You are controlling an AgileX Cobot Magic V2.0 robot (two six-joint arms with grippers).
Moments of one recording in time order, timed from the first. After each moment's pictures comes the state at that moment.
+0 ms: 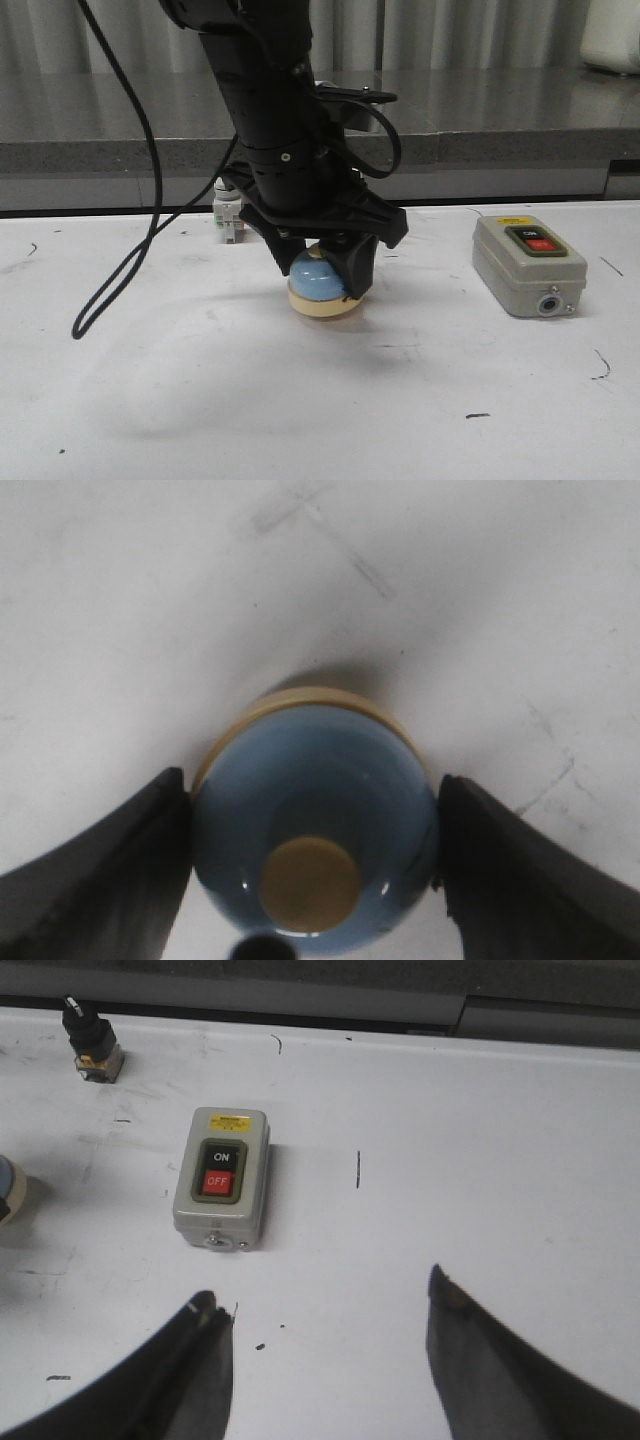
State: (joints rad) left arm -0.71 2.06 -1.55 0.00 0.74 -0.03; right arm 0.05 0.67 -0.68 0.03 0.66 -0.01
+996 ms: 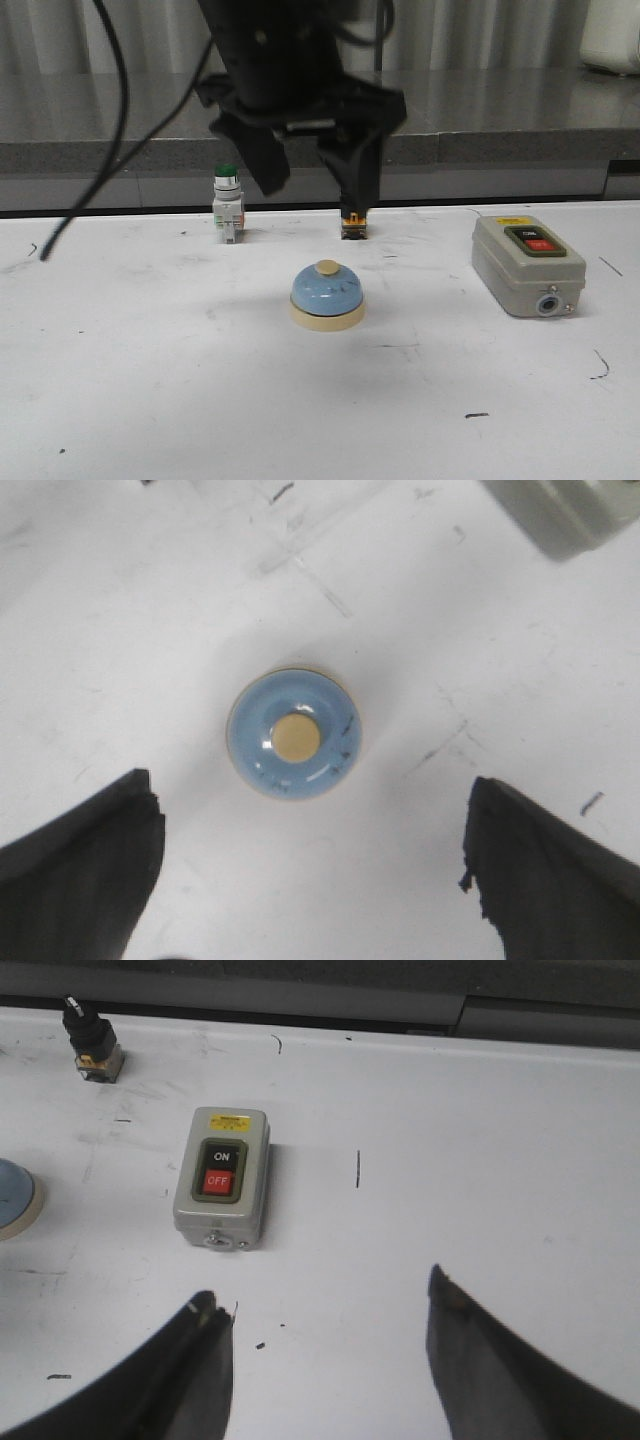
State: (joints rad) left arm -0.71 1.84 -1.54 -0.02 0.87 -0.03; right arm 0.05 0.67 -0.68 0.03 0.66 -0.01
